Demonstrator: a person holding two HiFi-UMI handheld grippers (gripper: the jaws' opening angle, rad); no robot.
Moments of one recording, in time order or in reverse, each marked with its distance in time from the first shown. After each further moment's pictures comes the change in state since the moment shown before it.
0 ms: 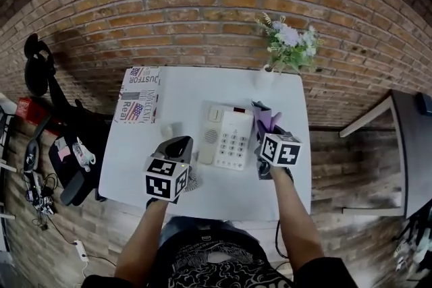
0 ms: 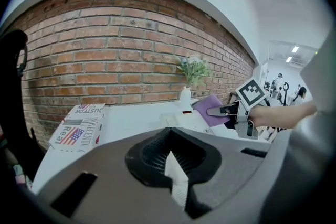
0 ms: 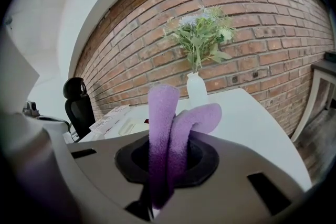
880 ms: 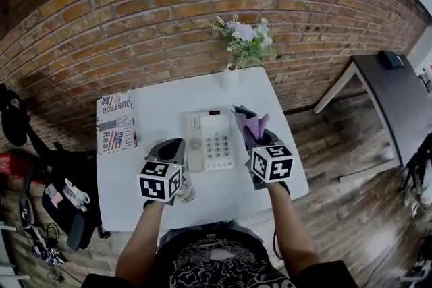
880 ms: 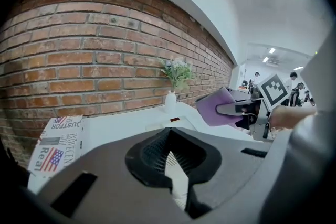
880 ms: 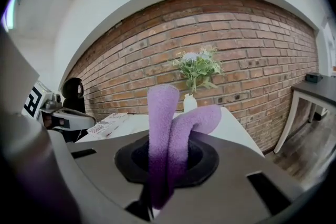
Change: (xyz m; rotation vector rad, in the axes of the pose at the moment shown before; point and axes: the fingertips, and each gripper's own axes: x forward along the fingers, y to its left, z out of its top) left arm 0.016 -0.013 0.025 0.102 -0.019 -0.208; right arm -0.084 0.032 0.014 -0.068 -0.146 -0.141
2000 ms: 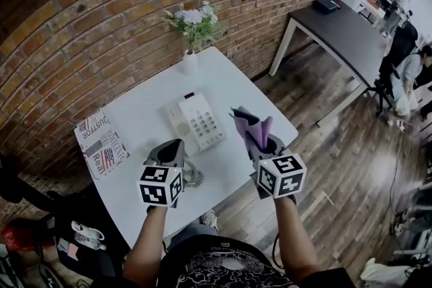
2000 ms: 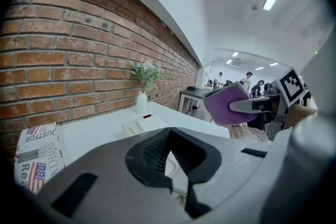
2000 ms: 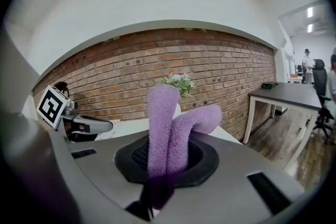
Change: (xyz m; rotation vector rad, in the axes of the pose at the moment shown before) left arm -0.052 -0.028 -0.017 0.136 -0.006 -0.354; right arm -0.146 0.088 -0.028 0.084 -0.113 -0.330
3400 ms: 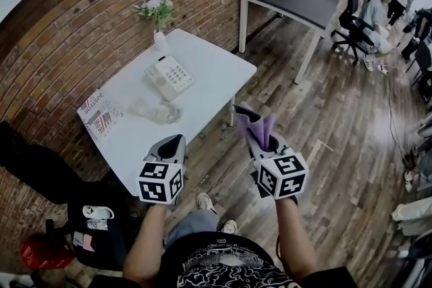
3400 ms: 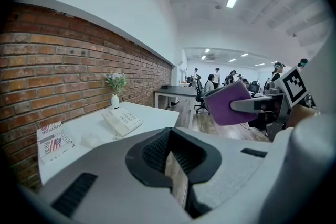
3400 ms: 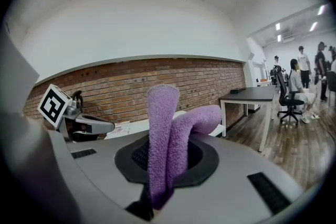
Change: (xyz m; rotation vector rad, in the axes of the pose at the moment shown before) left arm -0.215 -0.181 -0.090 0.189 -0.007 -0.168; right arm -0.308 0.099 -0.105 0.090 -0.148 -0.191
